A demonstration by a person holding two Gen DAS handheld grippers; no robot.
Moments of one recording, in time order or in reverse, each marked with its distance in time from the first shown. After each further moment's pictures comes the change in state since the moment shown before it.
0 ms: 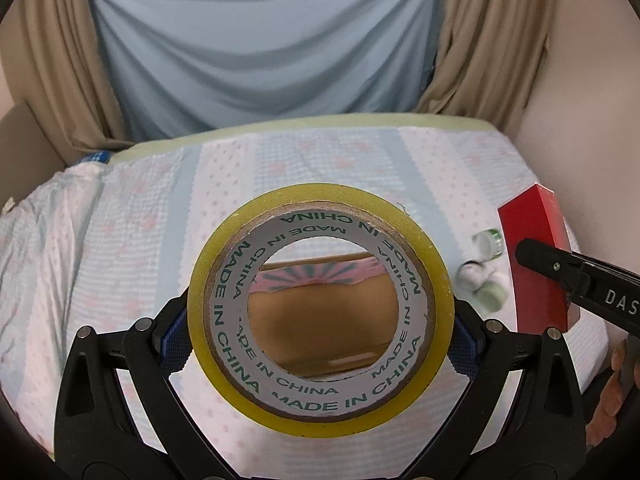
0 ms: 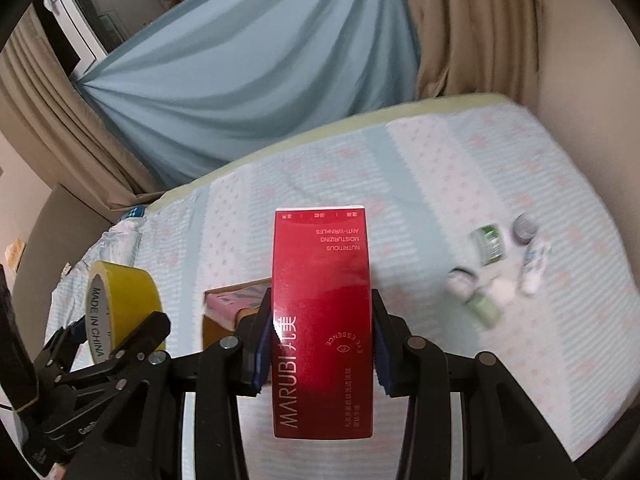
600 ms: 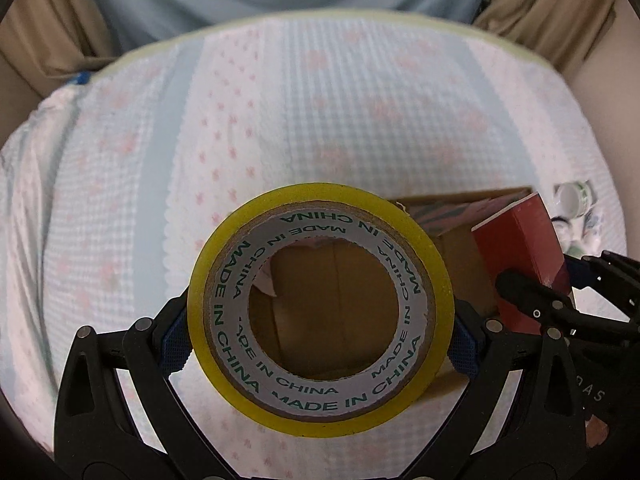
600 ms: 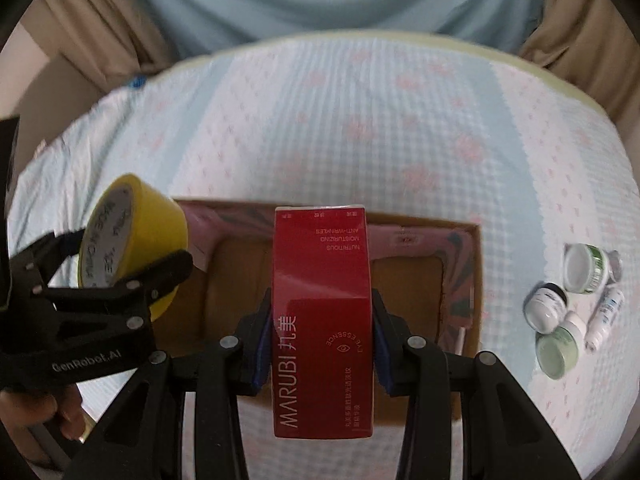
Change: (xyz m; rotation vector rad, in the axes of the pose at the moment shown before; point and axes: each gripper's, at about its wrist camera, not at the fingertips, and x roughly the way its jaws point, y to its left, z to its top) left arm 0.201 0.066 -0.030 -0.052 0.335 0.025; right arm 0.205 0.053 -0.025 -0.319 0.307 -0.009
